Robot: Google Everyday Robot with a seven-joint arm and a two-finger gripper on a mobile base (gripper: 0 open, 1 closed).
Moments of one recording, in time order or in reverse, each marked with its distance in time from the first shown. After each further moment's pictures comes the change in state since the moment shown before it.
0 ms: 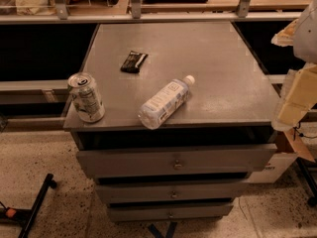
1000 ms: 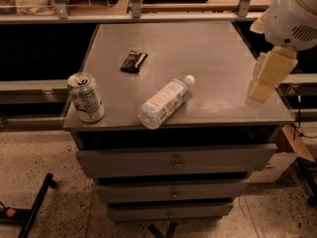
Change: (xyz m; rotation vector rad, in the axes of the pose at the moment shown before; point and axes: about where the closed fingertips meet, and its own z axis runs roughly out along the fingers) arm -0.026 -0.044 0.021 0.029 -0.028 -0.008
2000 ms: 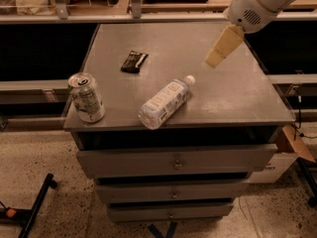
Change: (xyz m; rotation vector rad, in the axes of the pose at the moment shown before) arm -0.067 -0.100 0.065 0.023 -0.270 0.155
